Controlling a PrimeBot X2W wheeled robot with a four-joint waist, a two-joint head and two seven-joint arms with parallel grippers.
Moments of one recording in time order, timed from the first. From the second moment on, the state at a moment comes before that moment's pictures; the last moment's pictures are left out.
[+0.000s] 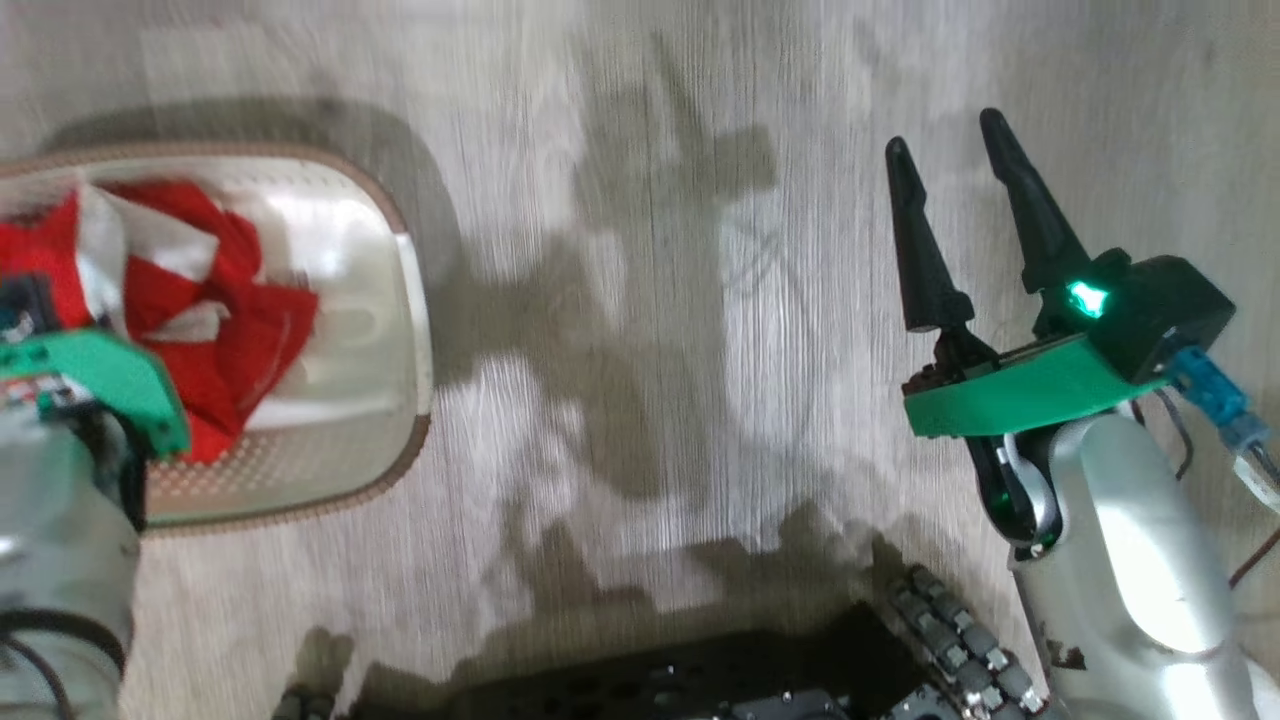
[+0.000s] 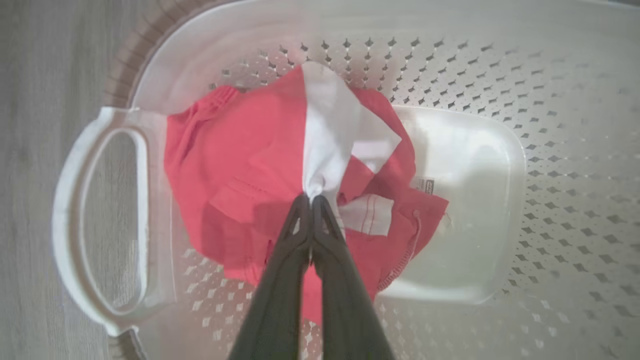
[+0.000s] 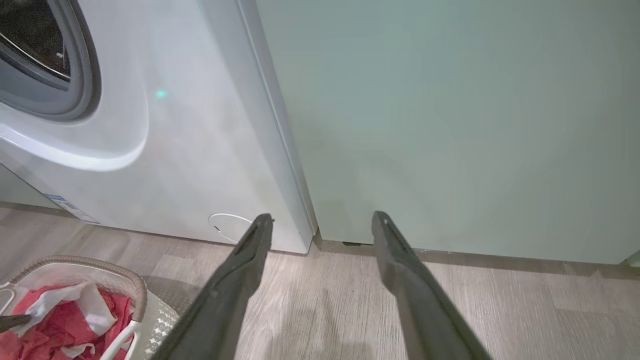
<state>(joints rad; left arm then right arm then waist) -0.85 0.30 -0.03 1.29 -0.20 0.04 -0.19 -0.38 -0.06 0.15 0.09 0.21 0.13 -0.26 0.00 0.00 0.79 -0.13</state>
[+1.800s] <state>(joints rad) -0.20 0.05 0.19 0.21 -0.17 -0.13 -0.25 -0.15 -0.06 0.11 0.18 0.25 0.13 -0.26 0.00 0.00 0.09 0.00</state>
